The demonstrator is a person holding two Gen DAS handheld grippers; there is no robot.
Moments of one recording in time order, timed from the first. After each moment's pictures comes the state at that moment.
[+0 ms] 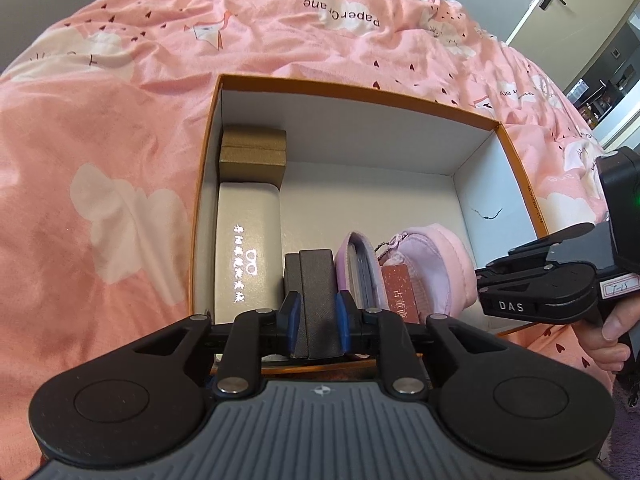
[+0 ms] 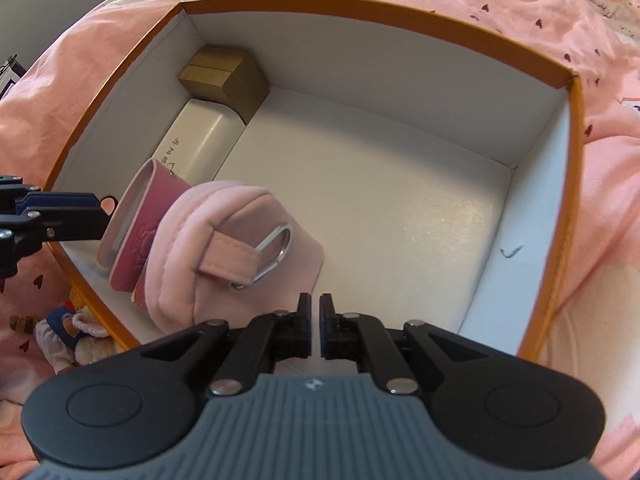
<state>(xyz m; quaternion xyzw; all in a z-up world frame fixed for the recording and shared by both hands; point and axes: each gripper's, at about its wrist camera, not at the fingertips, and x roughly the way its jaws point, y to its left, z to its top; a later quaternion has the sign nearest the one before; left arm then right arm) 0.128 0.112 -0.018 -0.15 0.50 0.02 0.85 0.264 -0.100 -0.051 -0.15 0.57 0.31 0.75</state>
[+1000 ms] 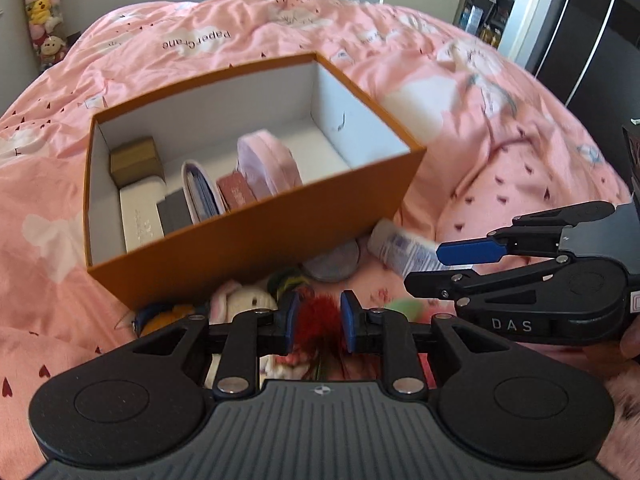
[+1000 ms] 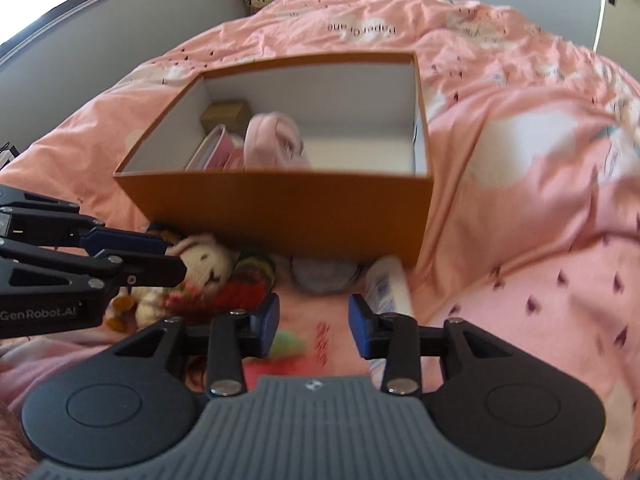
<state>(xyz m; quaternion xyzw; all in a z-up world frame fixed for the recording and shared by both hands) 0.026 0.007 -0.015 0.01 0.47 -0.11 0.88 0.073 -0.163 -0.036 -0.04 0.46 0.21 0.86</state>
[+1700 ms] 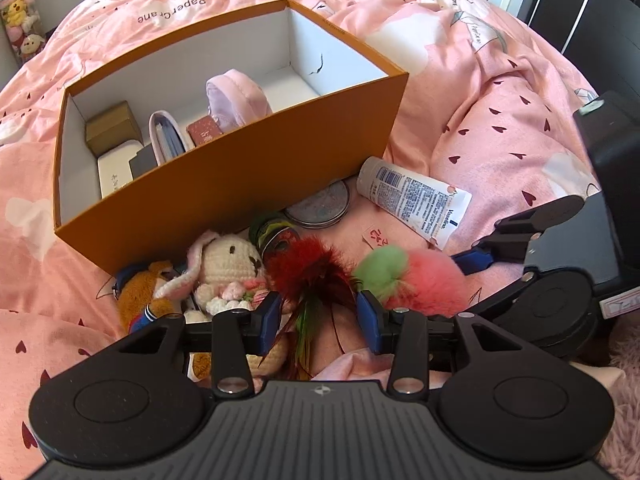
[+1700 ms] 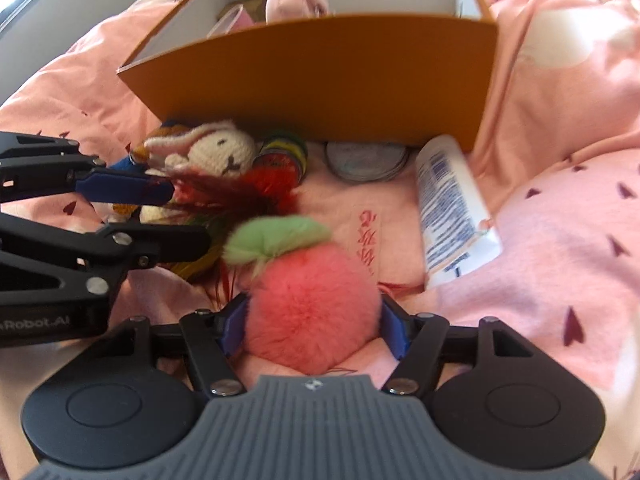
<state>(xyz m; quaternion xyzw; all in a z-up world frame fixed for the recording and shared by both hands) 0.017 -0.008 -0.041 0.05 0.51 -0.12 0.85 0.069 -0.153 -0.092 -0.04 0.56 0.26 0.79</state>
